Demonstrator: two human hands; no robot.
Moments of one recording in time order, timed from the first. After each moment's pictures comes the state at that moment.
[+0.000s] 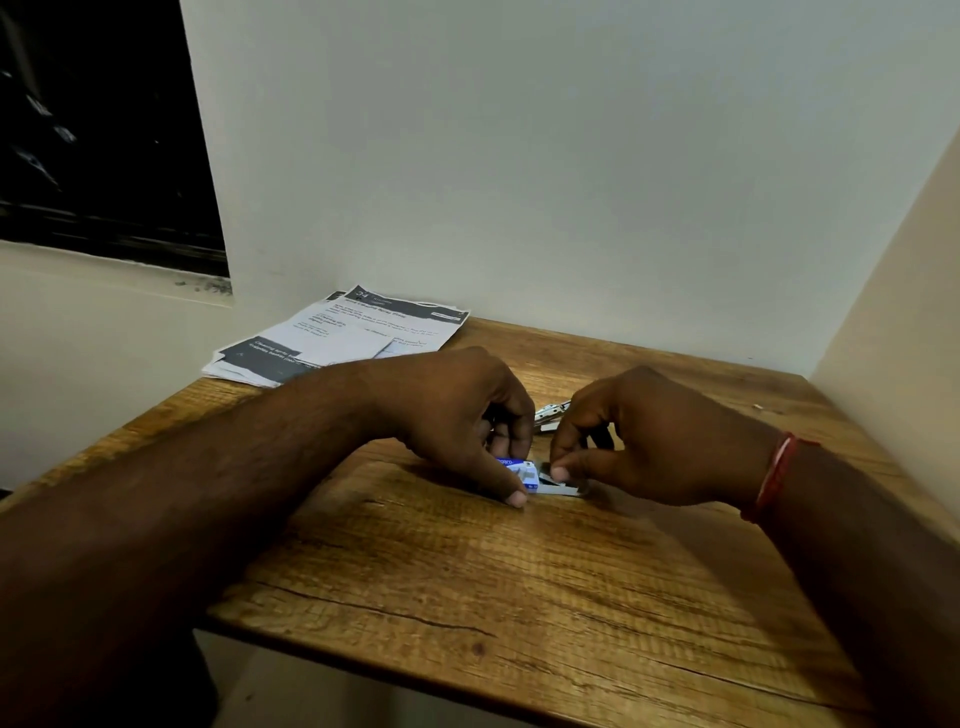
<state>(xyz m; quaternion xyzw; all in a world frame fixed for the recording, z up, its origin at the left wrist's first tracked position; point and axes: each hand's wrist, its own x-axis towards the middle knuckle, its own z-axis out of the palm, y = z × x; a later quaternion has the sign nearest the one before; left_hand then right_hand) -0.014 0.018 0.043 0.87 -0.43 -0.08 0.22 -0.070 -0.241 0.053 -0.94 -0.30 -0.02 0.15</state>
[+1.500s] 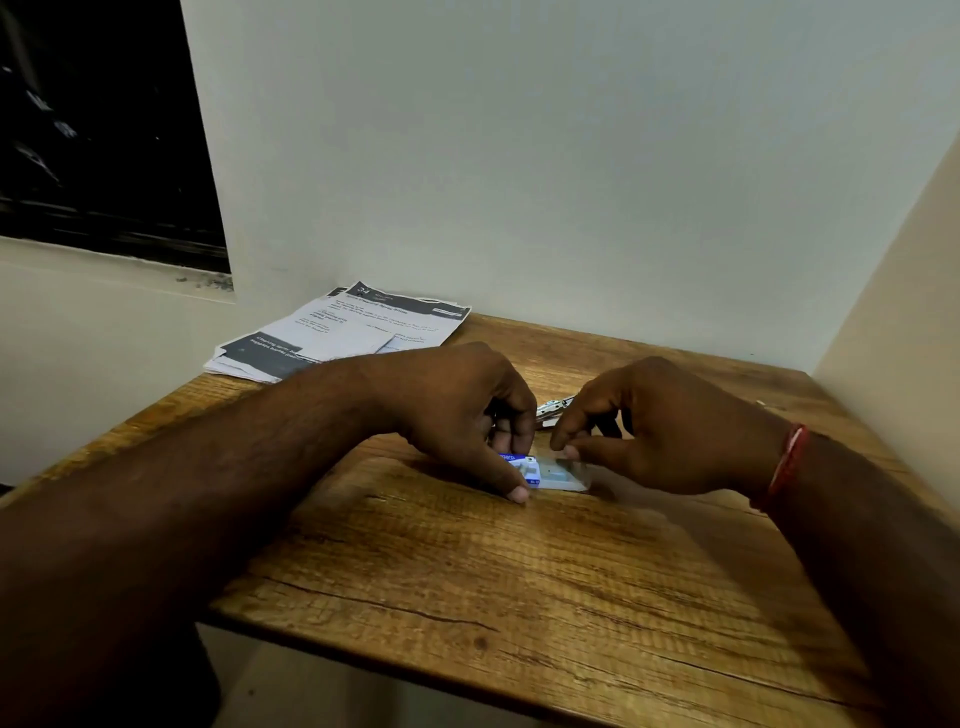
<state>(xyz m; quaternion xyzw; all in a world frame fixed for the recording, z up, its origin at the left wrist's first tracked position) -0.015 0.018 0.043 0.88 -0.42 -0.07 0.21 -0.065 -0.247 0.054 -0.94 -0.31 -0.04 0.16</state>
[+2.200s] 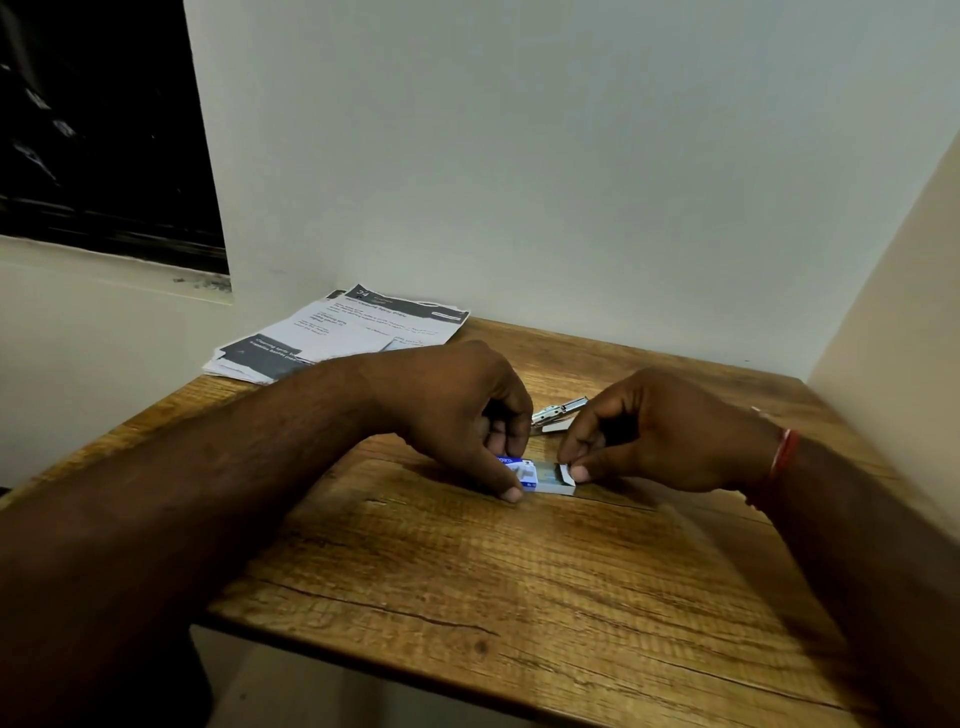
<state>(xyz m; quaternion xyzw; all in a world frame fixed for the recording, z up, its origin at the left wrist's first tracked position) -0.013 0.021 0.047 0.88 -0.42 -0.07 0.21 -0.054 -0.256 0.047 -0.92 -0.27 0.06 0.30</state>
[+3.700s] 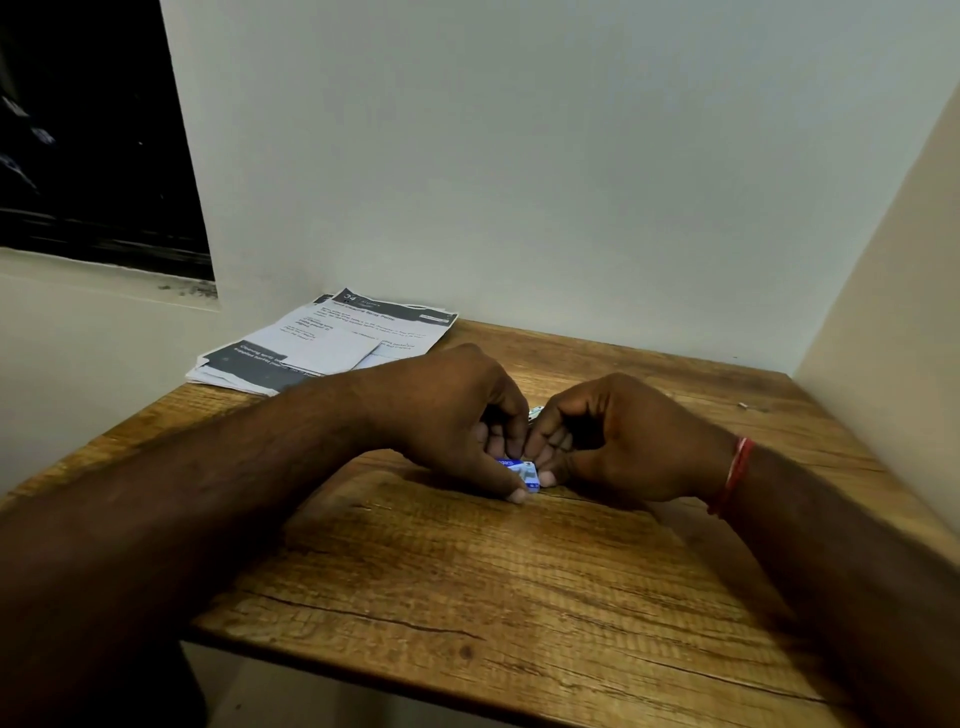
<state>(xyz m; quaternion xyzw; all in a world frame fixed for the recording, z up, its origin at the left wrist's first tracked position) -0.015 0.012 0.037 0.87 -0.44 0.00 0.22 -0.051 -0.246 0.034 -0.90 -0.29 0.04 0.33</state>
